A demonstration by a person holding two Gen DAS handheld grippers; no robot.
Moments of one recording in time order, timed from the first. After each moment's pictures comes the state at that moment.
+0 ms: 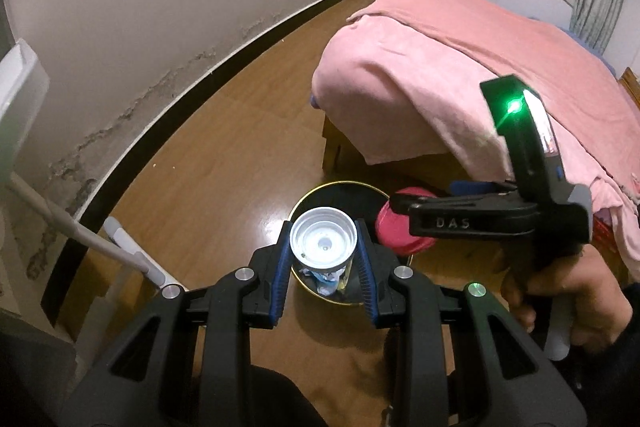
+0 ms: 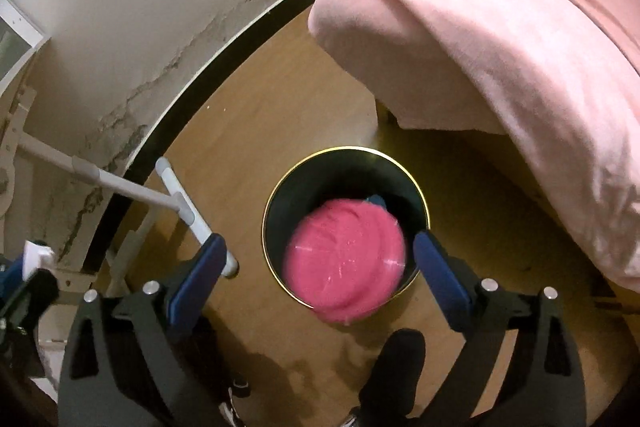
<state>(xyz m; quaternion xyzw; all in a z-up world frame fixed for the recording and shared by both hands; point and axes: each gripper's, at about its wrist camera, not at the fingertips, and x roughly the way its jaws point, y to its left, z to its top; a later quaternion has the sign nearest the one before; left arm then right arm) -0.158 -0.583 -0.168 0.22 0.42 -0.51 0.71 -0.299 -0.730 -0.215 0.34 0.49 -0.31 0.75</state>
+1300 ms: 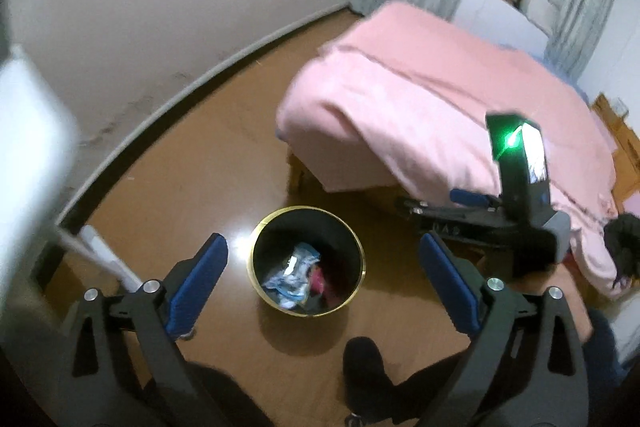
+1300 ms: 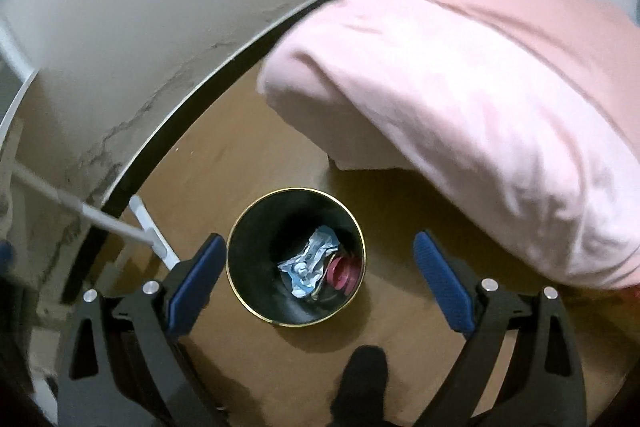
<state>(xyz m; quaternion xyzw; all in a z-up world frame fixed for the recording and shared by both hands) -0.168 -0.547 -0.089 0.16 0.41 -0.54 0.71 -0.338 -0.725 -0.141 0.28 0.45 -0.38 0.76</state>
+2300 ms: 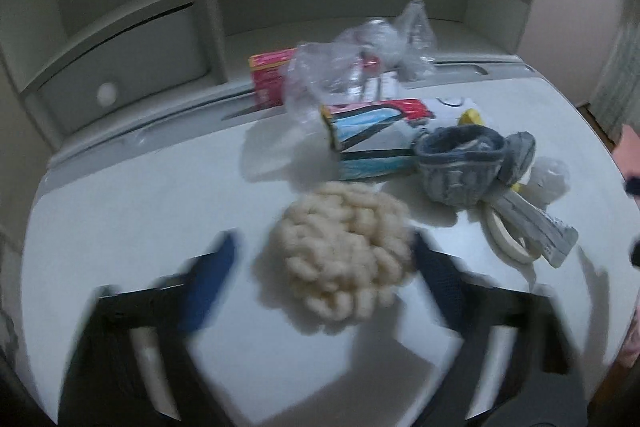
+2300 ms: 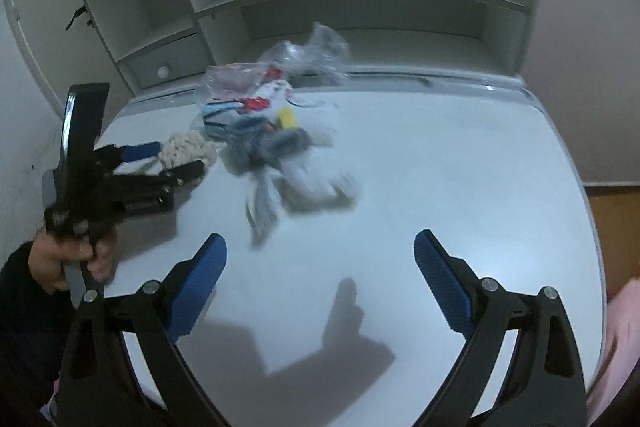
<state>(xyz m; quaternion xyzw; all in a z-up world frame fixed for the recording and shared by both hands) 0.161 -0.100 -0.047 0.09 0.44 -0.18 0.88 0.075 -0.321 0.020 0.04 0.46 0.07 0.88</state>
